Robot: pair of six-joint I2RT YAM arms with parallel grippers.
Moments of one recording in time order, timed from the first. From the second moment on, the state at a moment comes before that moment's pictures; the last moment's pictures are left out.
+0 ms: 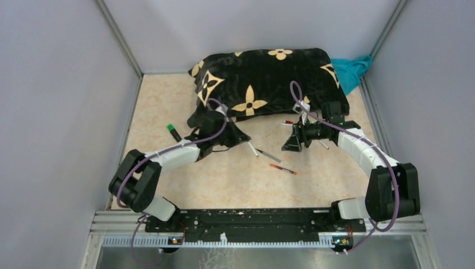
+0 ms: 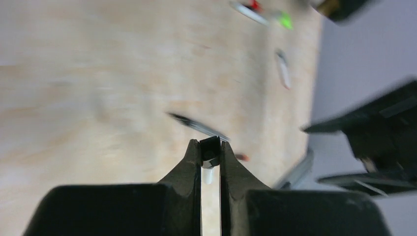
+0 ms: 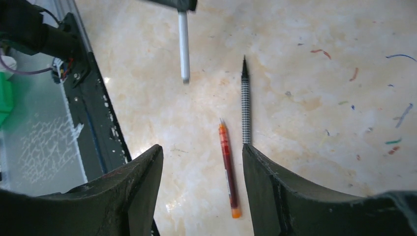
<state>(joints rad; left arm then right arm) -0.65 1.52 0.78 0.27 0.24 -0.97 0.17 1.36 0.87 -0.46 -0.96 -0.26</state>
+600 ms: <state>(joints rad) -0.08 1.56 0.85 -0.28 0.06 -0.73 0.08 1.33 0.87 -0.46 -0.73 -0.29</state>
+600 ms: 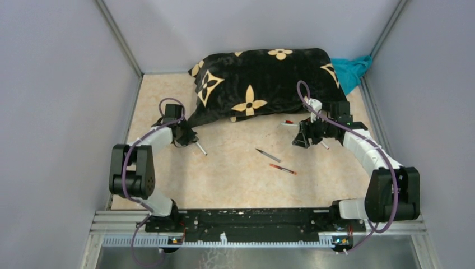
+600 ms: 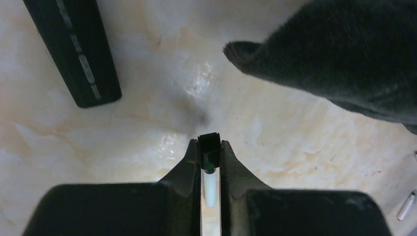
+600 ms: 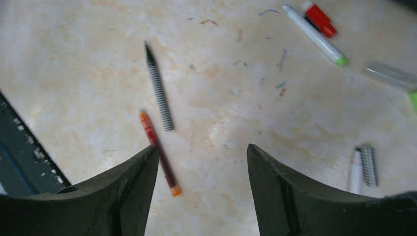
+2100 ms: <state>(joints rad) -0.03 1.08 0.70 -0.07 0.47 -0.72 -0.14 1.58 0.89 -0.43 -0.33 -0.44</state>
